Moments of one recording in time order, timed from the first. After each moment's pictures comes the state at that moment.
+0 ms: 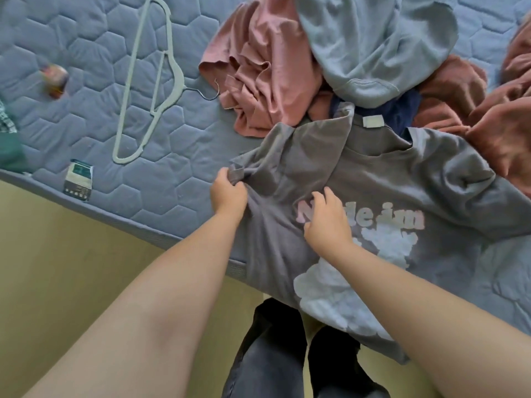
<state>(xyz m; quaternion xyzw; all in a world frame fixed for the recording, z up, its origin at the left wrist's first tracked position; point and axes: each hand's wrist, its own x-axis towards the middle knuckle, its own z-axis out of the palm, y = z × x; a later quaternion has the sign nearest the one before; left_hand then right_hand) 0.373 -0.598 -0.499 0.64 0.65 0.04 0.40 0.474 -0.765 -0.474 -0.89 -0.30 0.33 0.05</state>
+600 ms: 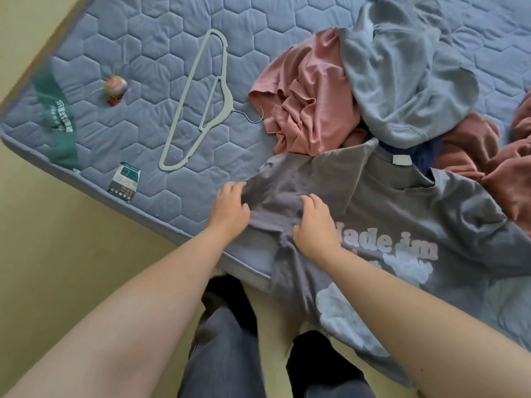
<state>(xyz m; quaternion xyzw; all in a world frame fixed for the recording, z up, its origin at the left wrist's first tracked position) 0.296 -0.550 -0.464 0.82 0.47 -0.05 0.33 0.425 -0.691 -0.428 -0.86 -0.36 0.34 0.09</state>
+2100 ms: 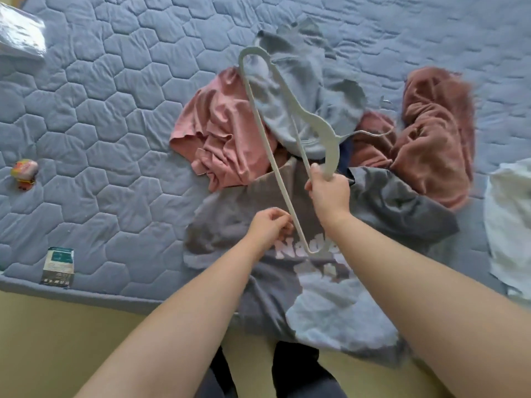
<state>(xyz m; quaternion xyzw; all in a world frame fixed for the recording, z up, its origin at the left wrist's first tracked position) 0.437 -0.606 -0.426 0.53 0.43 -0.12 0.72 0.540 -0.672 -0.360 -0.84 0.08 0.24 0.48</state>
